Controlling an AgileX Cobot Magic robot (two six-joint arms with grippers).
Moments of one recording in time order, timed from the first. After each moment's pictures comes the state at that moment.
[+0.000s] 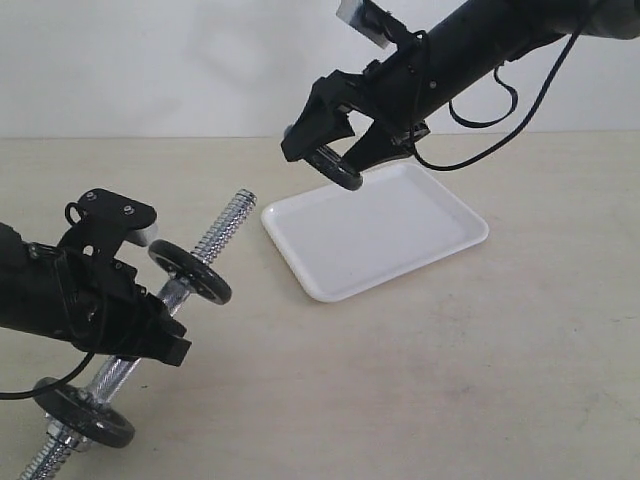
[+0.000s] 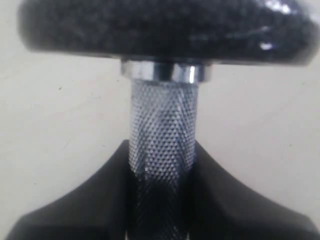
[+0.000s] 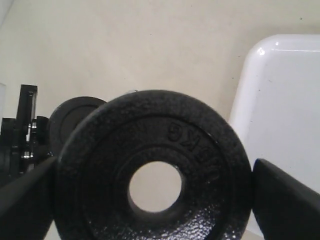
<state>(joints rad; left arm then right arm) 0.06 1.61 -0.63 -0.89 0.21 0.99 -0.14 2.09 -1.75 0.91 1.15 -0.67</state>
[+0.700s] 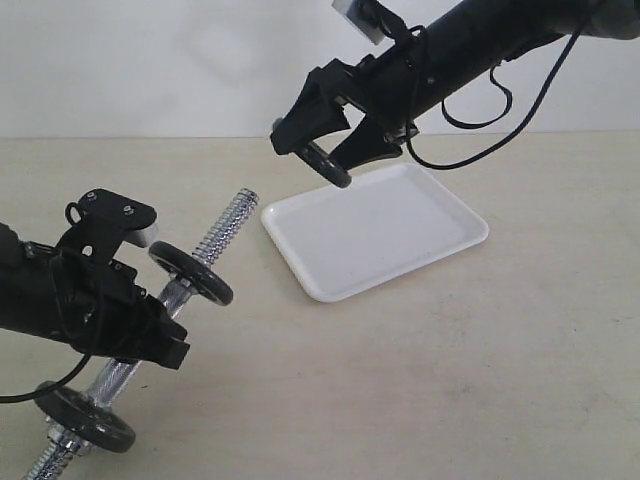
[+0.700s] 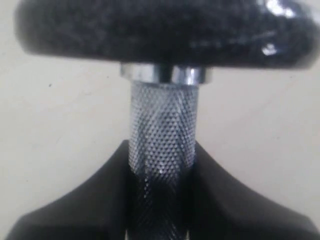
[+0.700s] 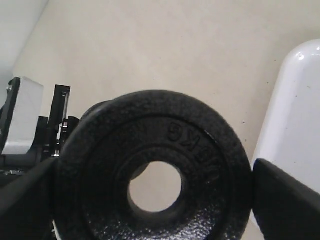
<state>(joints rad) 0.06 1.59 -0.63 -0.89 0.24 0.99 -0.14 2.09 -1.75 0.99 1.21 -0.72</state>
